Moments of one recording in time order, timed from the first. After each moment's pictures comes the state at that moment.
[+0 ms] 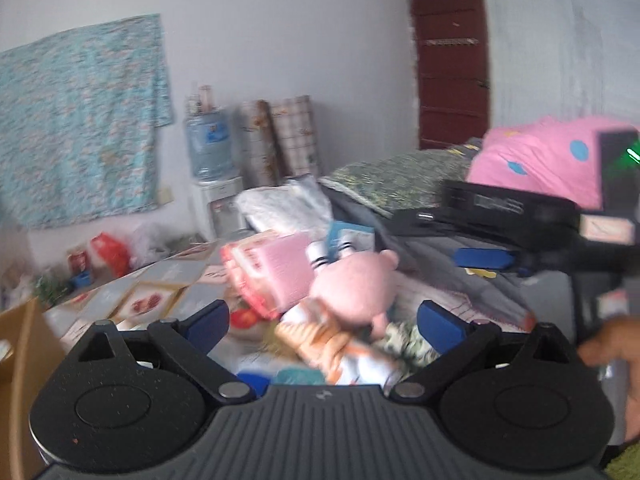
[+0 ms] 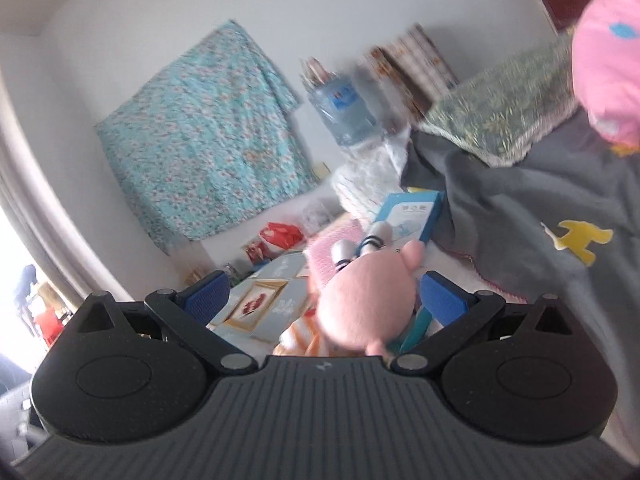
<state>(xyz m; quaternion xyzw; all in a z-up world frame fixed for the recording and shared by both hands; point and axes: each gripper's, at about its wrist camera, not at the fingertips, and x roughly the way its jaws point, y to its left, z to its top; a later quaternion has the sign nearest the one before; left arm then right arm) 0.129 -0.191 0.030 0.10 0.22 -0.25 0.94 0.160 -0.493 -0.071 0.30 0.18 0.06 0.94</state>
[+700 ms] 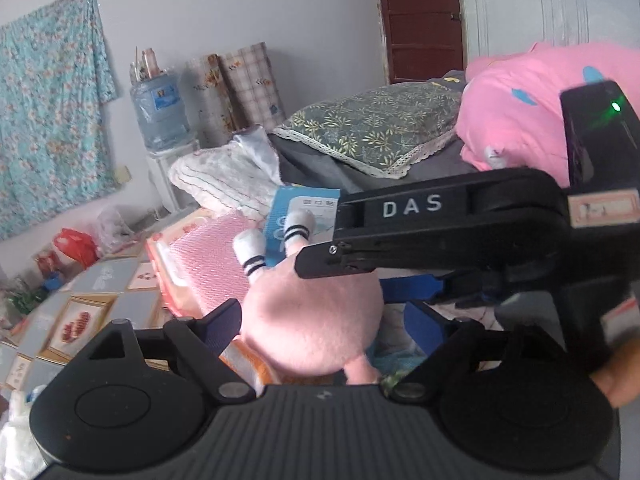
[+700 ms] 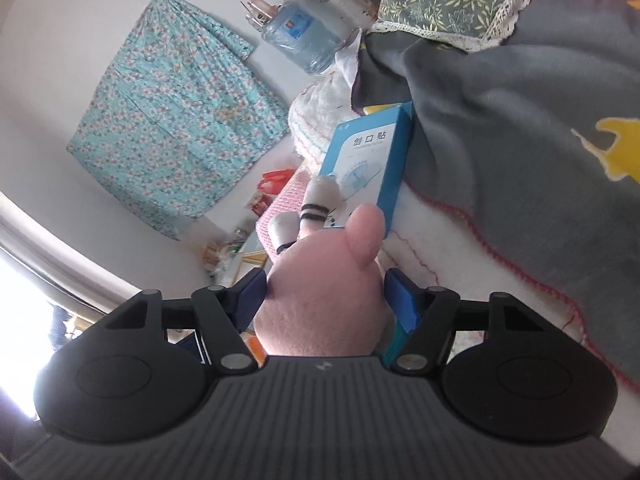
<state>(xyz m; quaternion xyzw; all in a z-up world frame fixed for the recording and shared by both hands) 0.222 -0.282 -0.020 0.16 0.29 -0.28 0.90 0.261 -0.527 -0.143 0.42 0.28 0.09 0.86</state>
